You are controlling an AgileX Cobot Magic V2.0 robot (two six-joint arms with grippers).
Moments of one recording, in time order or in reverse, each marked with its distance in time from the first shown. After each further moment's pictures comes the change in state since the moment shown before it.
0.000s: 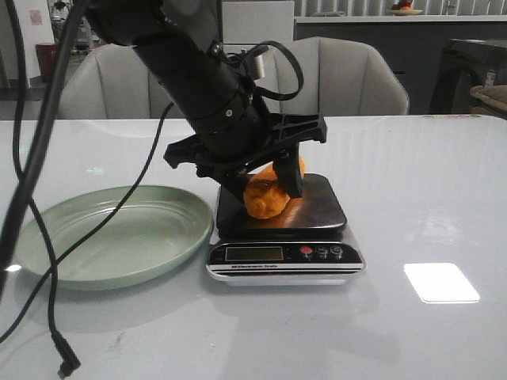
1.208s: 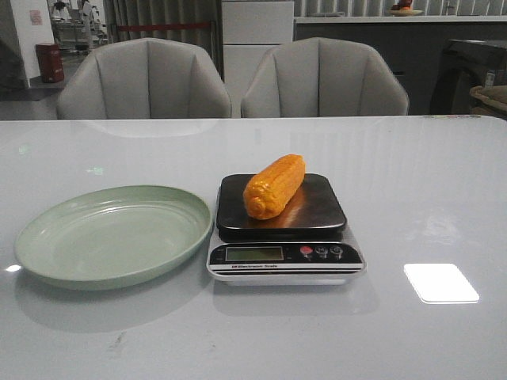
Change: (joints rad) left arm 0.207 -1.127 0.829 0.224 -0.075 0.005; right arm 0.000 0.000 0.000 0.000 -0.002 0.000
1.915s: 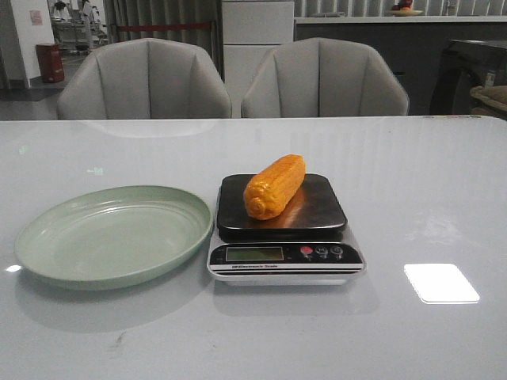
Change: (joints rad) left arm 0.001 -0.816 0.206 0.154 0.296 0.075; right arm 0.000 0.000 0.000 0.000 -0.005 0.000
